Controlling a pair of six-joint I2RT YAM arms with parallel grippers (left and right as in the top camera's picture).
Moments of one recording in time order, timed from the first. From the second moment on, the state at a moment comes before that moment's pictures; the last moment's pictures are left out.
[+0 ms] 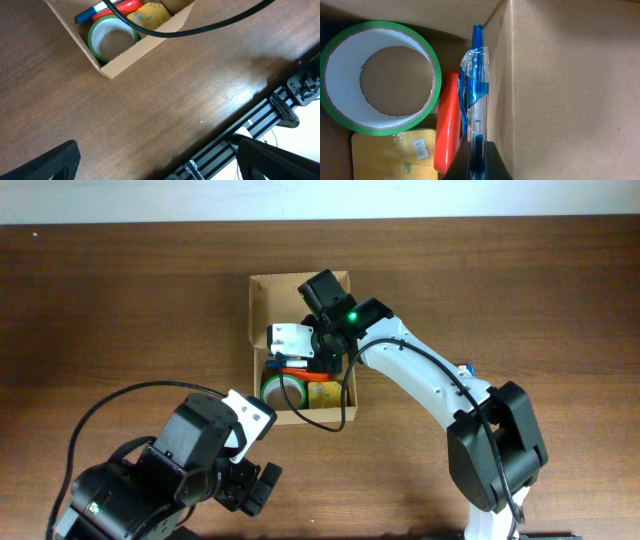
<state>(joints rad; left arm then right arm) -0.62 0.91 1.22 -1.37 0.08 -0.05 0.61 1.99 1.59 -0.75 -0.23 -0.97</state>
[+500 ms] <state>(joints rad) -0.62 0.91 1.22 -1.37 0.08 -0.05 0.61 1.99 1.59 -0.75 -0.20 -0.93</state>
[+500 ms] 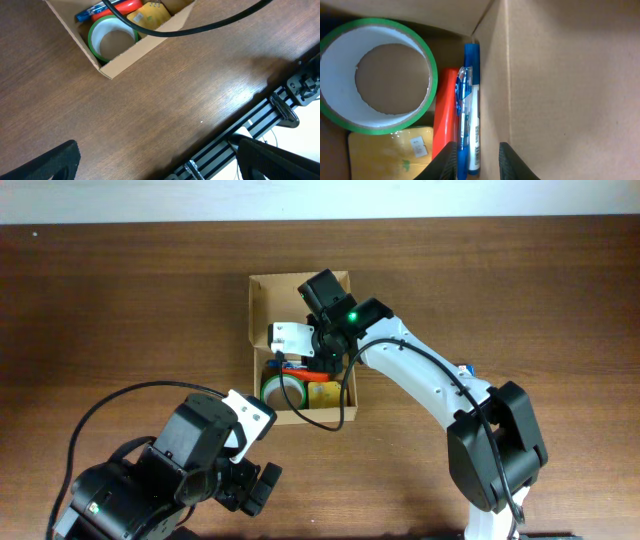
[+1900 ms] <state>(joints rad) -0.62 0.91 1.22 -1.37 0.08 -0.05 0.02 1.49 1.57 -1.16 -0.17 -0.34</state>
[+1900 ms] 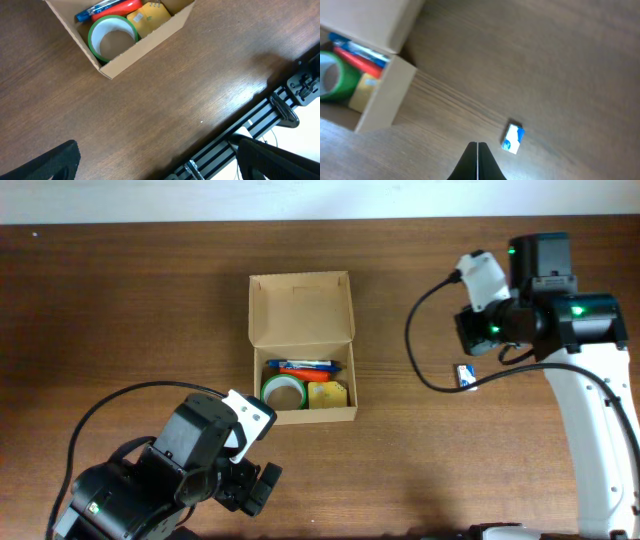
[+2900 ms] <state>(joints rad) -0.62 0.91 1.22 -1.37 0.08 -0.05 -0.12 1.62 1.07 -0.73 -0.06 -0.18</state>
